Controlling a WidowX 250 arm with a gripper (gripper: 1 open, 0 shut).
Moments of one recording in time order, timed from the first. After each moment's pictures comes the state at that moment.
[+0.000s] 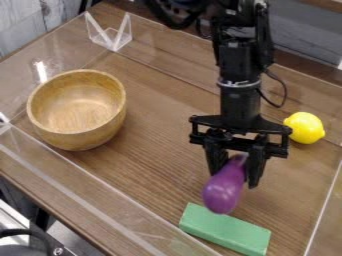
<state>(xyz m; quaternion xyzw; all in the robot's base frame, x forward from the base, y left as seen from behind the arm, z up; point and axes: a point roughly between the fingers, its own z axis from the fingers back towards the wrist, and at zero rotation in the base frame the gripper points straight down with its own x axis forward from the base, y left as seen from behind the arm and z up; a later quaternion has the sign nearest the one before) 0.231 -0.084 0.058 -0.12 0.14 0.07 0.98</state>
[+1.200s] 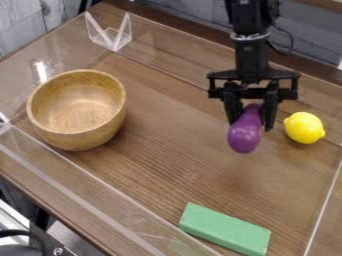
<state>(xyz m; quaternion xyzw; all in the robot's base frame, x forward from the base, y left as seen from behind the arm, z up) 0.307 -0.060 0.064 -0.13 0.10 0.13 0.98</state>
